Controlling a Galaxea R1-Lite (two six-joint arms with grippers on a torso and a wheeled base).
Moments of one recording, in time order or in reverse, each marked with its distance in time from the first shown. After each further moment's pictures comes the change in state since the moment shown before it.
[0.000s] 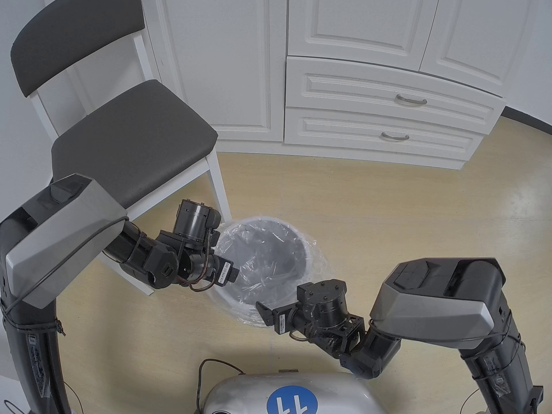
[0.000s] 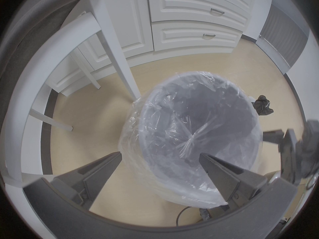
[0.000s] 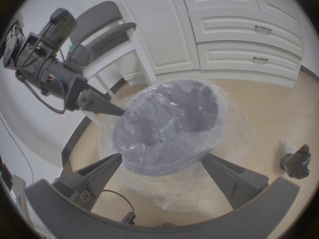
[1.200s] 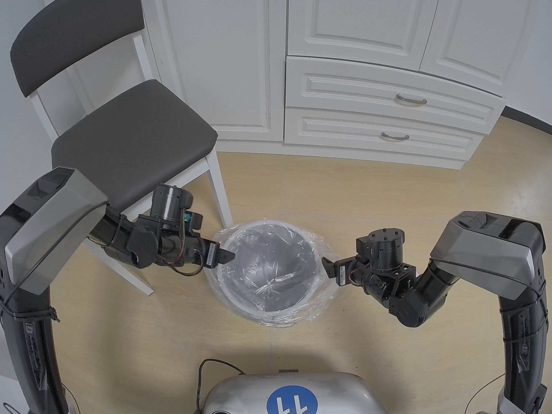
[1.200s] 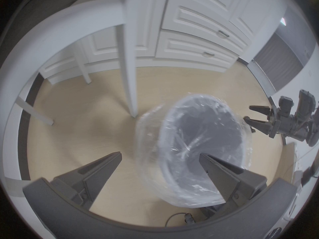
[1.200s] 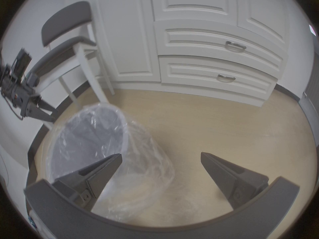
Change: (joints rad) left arm 0.132 0.011 -0.079 0.021 -0.293 -0.055; right arm -0.283 -0.140 0.003 0.142 -0.037 -0.196
